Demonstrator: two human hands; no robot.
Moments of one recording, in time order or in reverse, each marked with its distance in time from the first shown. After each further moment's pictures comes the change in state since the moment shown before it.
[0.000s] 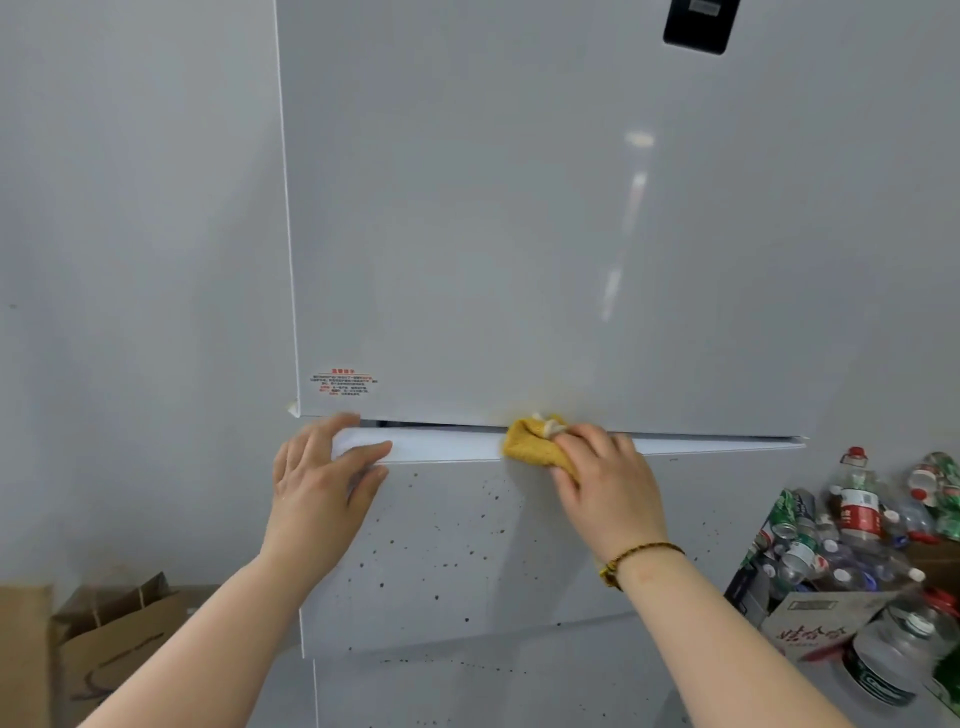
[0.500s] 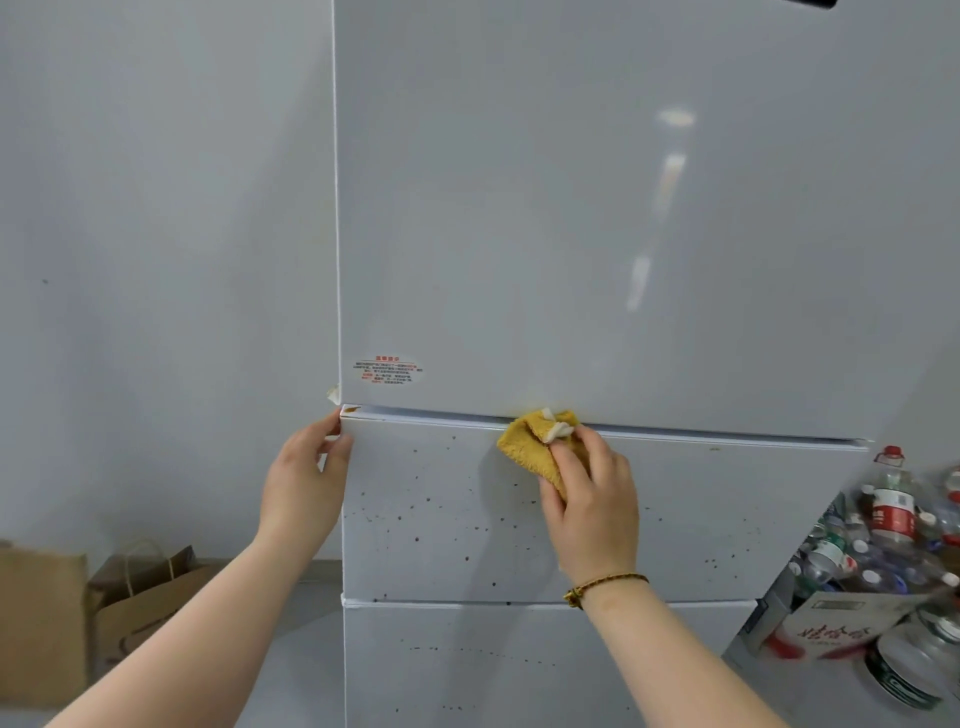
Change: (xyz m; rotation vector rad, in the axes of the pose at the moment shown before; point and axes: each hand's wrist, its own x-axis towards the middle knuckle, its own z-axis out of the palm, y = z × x) left_hand 0.011 -0.032 -0.011 -0.374 -0.056 -0.593; right_hand -0.011 -0.047 0.052 0.138 0.291 0.053
